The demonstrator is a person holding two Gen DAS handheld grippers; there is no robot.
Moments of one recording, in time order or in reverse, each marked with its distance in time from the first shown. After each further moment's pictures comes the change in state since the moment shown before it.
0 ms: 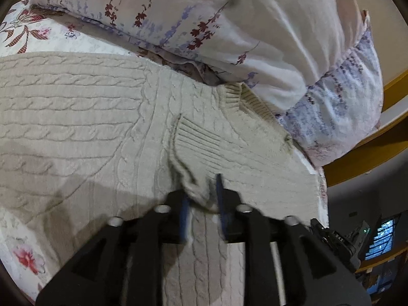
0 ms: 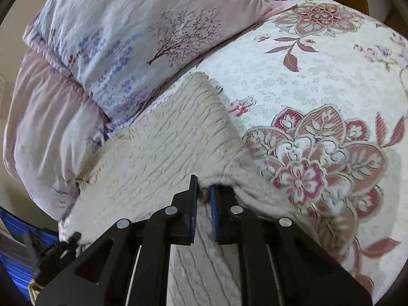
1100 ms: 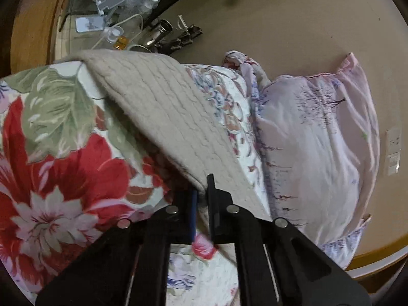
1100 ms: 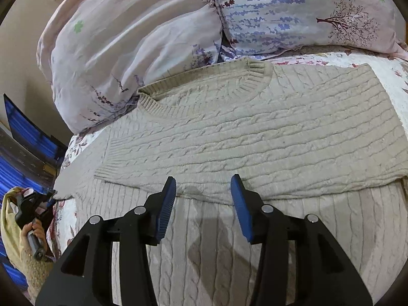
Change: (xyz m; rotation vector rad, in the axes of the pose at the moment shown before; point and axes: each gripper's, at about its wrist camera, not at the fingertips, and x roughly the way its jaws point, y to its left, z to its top) left arm -0.215 0.250 -0.005 -0.670 -0.480 0.046; right arm 0.048 0.143 -0.051 -0.450 0.185 0.162
